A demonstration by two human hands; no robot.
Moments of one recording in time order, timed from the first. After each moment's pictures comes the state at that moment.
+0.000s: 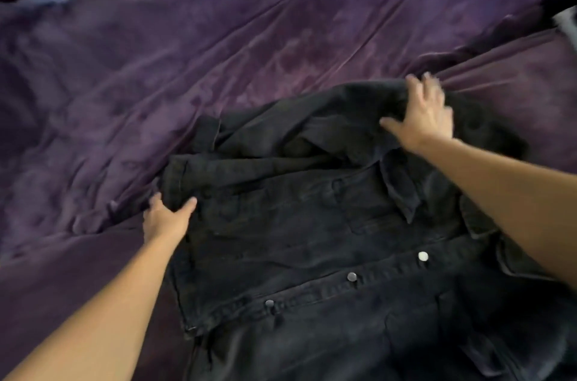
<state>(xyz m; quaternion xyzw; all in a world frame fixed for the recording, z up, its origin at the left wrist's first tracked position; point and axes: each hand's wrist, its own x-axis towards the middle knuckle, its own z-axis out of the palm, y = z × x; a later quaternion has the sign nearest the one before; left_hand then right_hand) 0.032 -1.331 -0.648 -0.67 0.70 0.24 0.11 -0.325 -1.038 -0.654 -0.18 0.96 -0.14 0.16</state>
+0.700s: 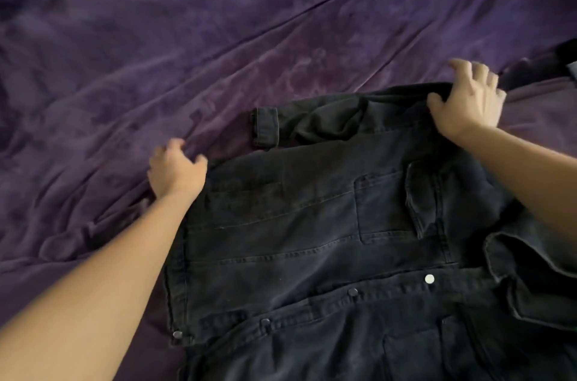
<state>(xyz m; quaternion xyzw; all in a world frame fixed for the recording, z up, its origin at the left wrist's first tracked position) -0.078 -1.389 -0.659 -0.58 0.79 0.18 0.03 -0.393 -1.077 -0.632 -0.17 0.98 -0.12 0.03</state>
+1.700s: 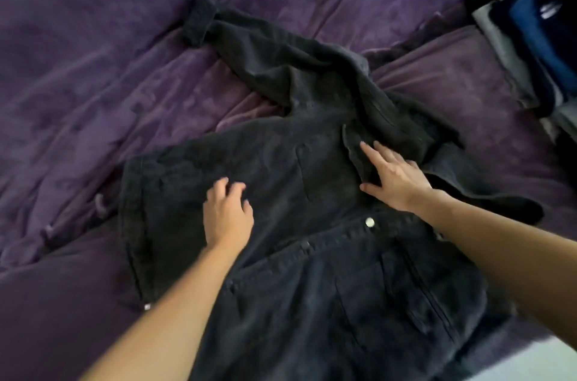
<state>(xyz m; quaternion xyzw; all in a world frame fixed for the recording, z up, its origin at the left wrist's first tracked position) -0.066 -1.193 -0.671 -0.35 0.91 0.20 0.08 -0.274 -0.934 -0.684 -0.29 0.91 0.01 0.30</state>
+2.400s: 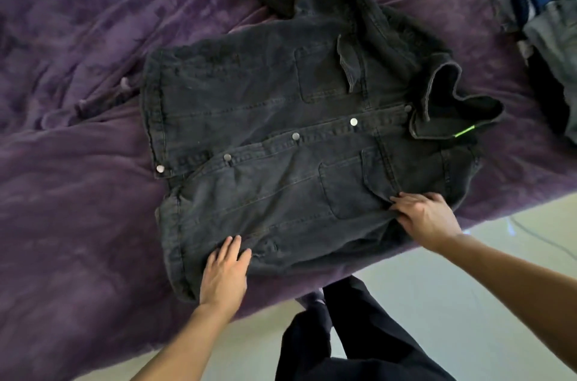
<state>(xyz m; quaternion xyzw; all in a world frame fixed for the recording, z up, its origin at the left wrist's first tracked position) 0.239 -1.004 -0.641 -0.23 0.91 0.09 0.32 -0.050 -0.725 -0.651 -0.38 0.89 0.00 0.25</state>
